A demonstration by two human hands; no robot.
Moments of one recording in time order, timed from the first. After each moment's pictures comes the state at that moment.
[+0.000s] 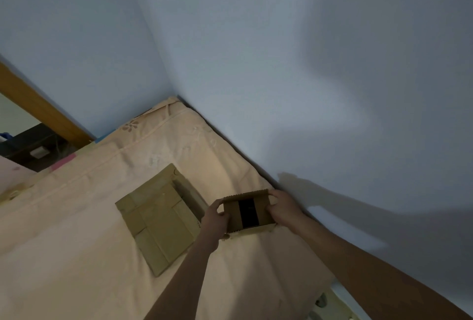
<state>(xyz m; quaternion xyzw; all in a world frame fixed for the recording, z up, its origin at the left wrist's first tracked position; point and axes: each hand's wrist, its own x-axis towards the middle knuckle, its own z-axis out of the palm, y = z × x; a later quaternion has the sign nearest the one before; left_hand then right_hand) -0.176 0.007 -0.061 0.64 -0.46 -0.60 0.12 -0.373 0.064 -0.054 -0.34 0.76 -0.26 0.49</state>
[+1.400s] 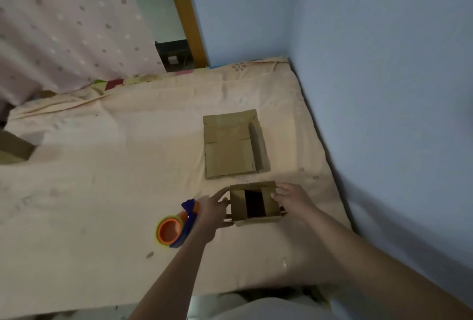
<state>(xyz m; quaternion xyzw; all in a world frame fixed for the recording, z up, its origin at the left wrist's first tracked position) -0.082 0.173 -0.049 0.70 -0.21 -0.61 0.30 -0.306 0.099 -0.066 -0.50 0.63 -0.13 0.58</state>
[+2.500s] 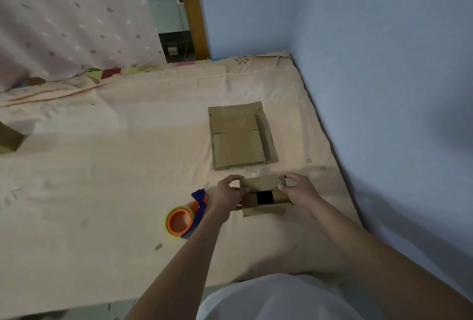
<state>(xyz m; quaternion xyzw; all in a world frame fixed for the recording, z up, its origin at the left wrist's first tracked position) -0.065 0.165 -0.057 0.71 -0.27 -0.57 0.31 -0.271 0.120 -0.054 -0.52 0.70 -0.11 0.49</state>
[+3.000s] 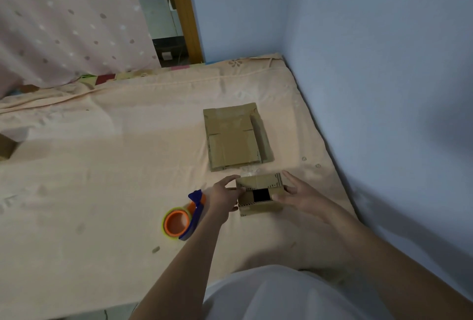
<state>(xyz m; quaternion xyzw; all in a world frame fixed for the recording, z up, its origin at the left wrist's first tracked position) -0.067 0.169 -0.064 0.72 -0.24 -0.56 0.33 -0.301 0.140 -0.051 -0.51 0.56 -0.09 0.64</state>
